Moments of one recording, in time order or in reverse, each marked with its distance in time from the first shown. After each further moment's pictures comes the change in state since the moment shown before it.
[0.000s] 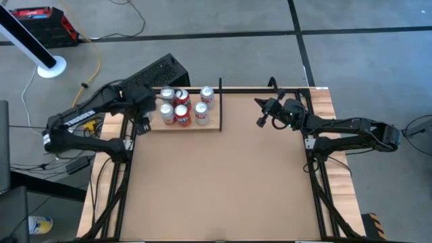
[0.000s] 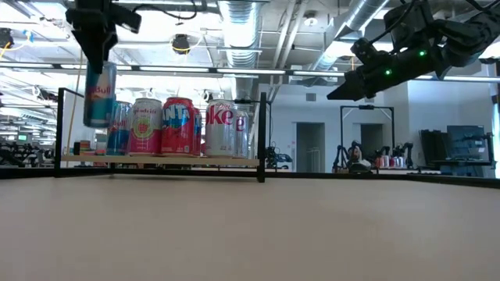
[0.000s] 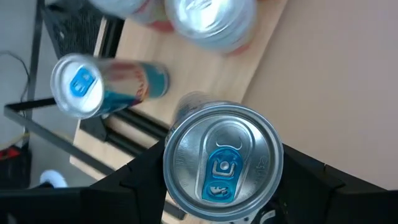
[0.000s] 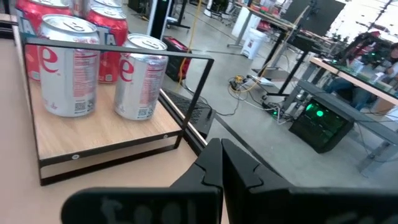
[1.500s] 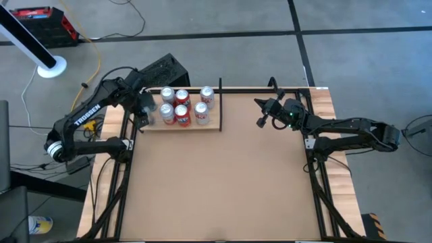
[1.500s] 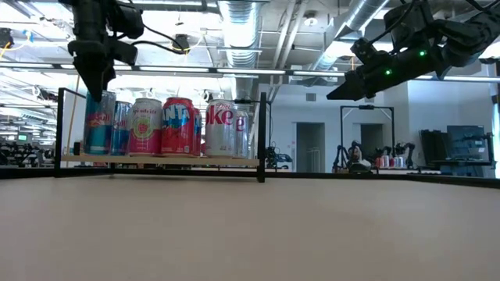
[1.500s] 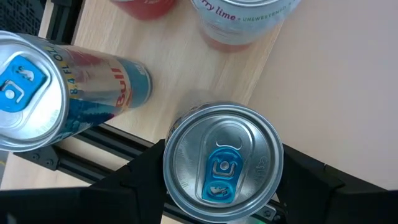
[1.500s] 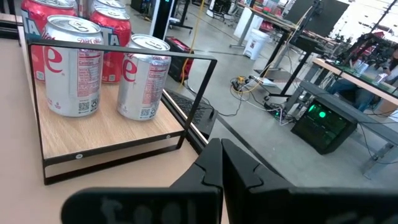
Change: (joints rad) left arm 0.451 0.000 -0.204 0.200 0.290 0.393; right arm 0.000 0.000 0.000 -0.001 -0.007 -0.001
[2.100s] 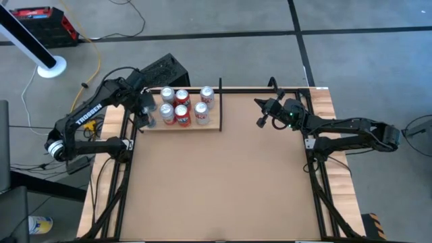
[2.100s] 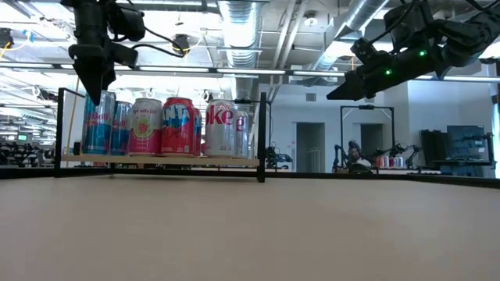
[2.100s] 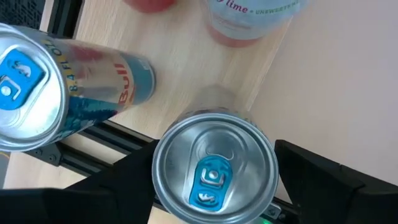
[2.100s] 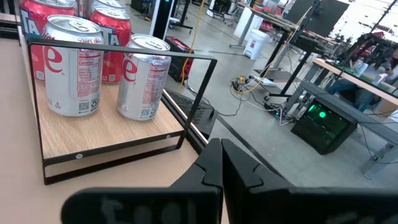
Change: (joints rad) left arm 0.000 0.005 -0.007 0.013 -0.015 0.000; right arm 0.000 0.000 0.000 0.000 0.000 0.000
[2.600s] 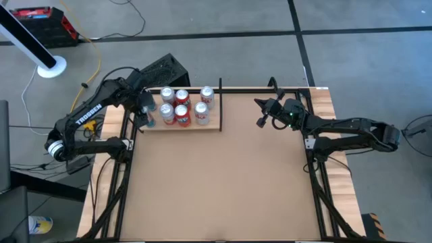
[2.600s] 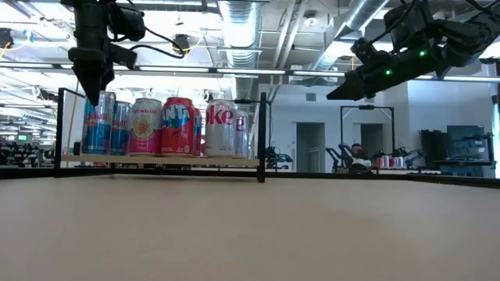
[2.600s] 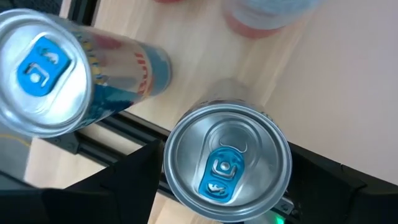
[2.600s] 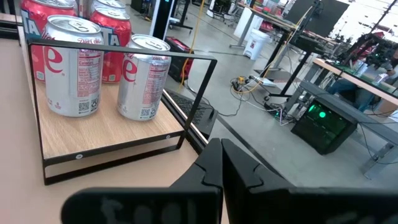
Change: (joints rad) left arm 0.000 -0.001 0.002 0.000 -0.064 0.003; right arm 0.000 0.000 0.000 0.000 0.000 0.000
